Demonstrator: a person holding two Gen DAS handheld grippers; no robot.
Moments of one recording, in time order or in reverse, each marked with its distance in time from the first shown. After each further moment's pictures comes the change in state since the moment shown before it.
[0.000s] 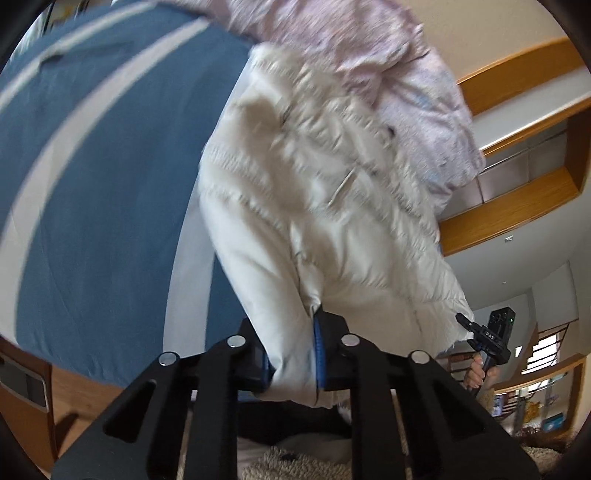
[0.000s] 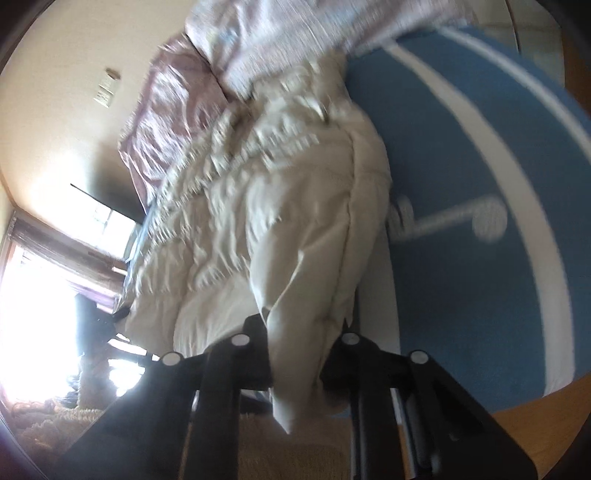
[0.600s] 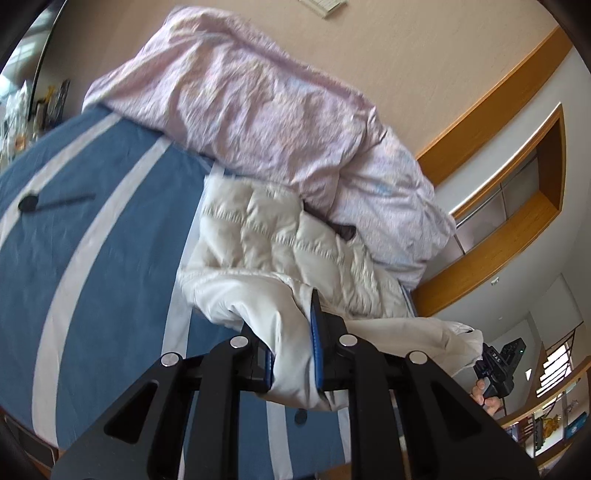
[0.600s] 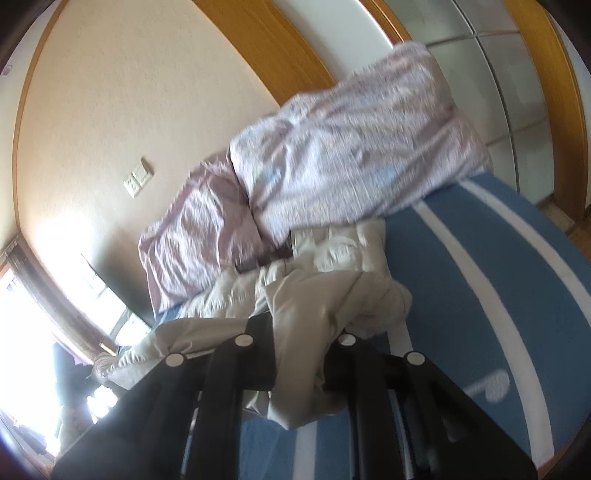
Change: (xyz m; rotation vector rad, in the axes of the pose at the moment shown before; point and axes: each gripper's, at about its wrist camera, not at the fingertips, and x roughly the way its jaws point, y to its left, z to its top) left arm -0.049 -0.052 0.088 0.068 -0.297 -0.042; right arm -0.039 0.073 0.082 -0.057 -0.472 -0.016
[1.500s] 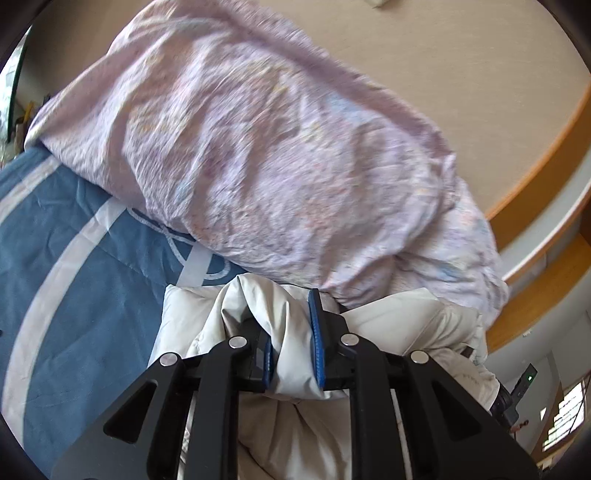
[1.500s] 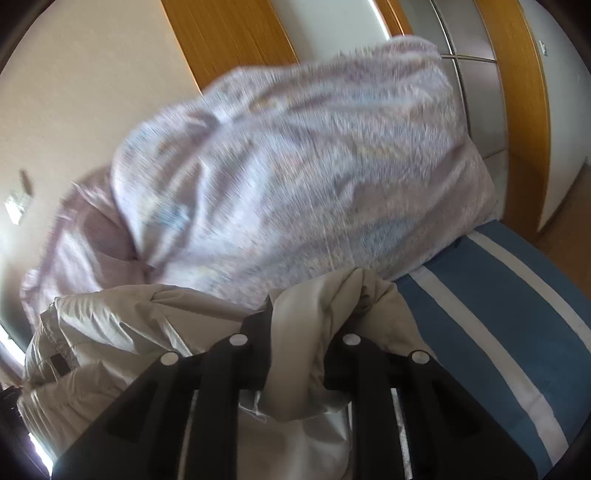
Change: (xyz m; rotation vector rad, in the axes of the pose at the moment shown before) left arm 0.192 0.025 0.138 -0.087 -0.089 0.121; right arm 0.241 -0.012 0.081 -0.015 -0.039 -0.431
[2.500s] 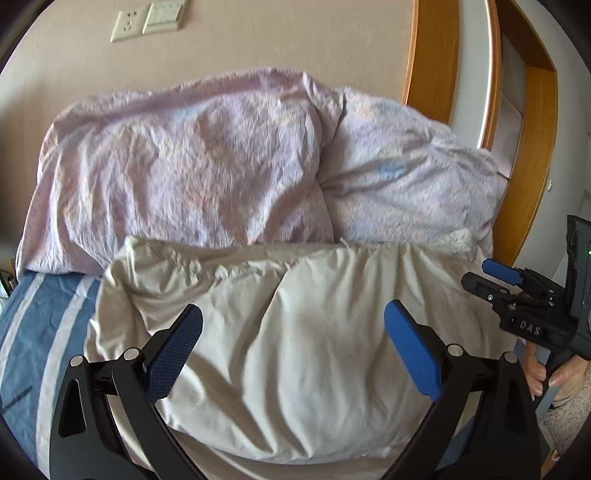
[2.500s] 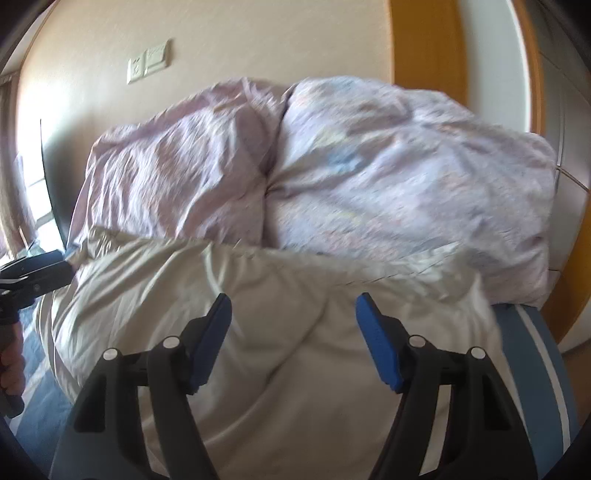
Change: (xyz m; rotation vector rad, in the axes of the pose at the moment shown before) left arm -0.010 -0.108 -0.109 0.596 -0.077 0.082; right arm -0.051 0.109 -0.097 -0.543 -0.001 0.190
